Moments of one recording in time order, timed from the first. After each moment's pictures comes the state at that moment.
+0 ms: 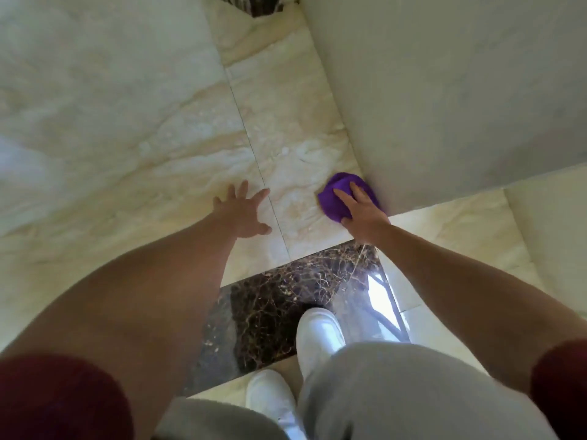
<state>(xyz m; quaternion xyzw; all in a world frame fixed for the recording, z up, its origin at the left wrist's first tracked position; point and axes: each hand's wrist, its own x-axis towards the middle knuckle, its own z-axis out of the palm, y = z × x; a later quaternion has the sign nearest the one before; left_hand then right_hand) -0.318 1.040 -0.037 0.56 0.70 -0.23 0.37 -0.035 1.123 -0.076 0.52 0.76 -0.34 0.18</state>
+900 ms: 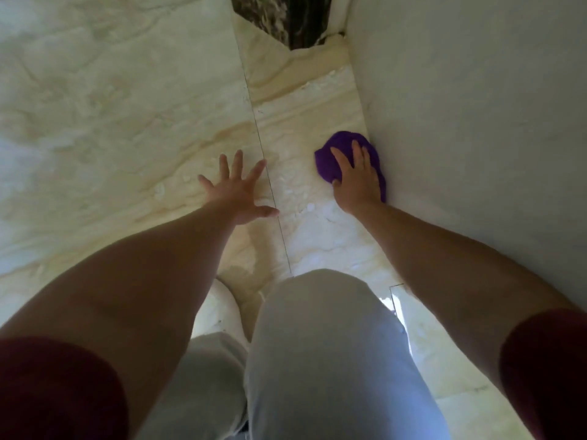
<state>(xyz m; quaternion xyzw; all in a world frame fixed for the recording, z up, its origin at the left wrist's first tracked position) -0.416 1.168 -0.065 0.53 0.78 -0.15 0.31 -0.184 1.291 -0.109 0.54 0.81 -0.23 0.09</state>
